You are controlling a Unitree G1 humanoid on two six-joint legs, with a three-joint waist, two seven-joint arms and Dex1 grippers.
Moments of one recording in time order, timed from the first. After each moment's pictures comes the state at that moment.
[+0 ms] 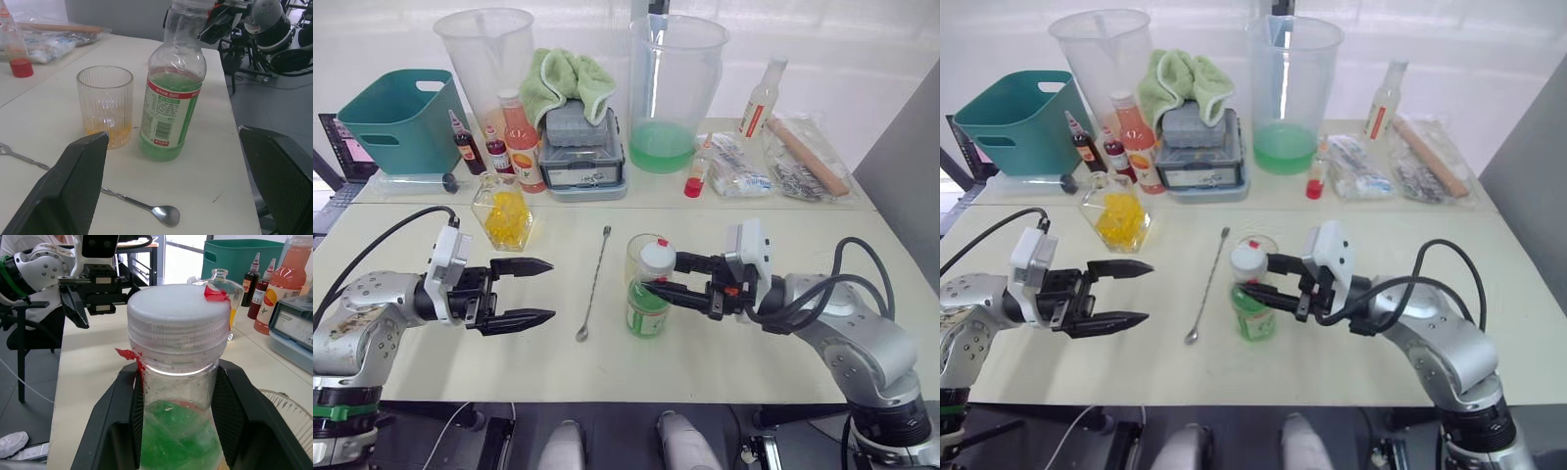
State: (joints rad) left arm -0.22 0.83 0.23 -0.14 -0.72 0.42 -1.40; right arm -0.34 -0.58 0.05 -0.60 0.67 0.62 0.77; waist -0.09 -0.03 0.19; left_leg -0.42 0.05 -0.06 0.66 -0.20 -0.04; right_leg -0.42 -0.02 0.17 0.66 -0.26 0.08
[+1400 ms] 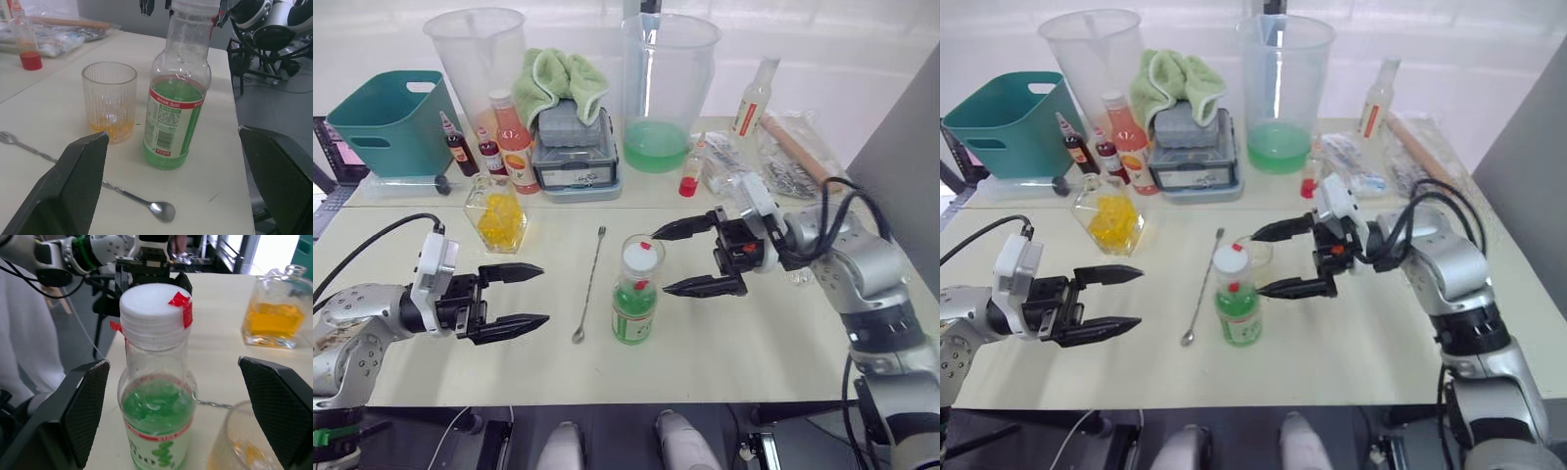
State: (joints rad) left arm -0.08 0.87 0.34 -0.26 -0.77 0.48 -1.32; right arm -0.78 -0.65 0.19 0.00 0.61 0.46 1.43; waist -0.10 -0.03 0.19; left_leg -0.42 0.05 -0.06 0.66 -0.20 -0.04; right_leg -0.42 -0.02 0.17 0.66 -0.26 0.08
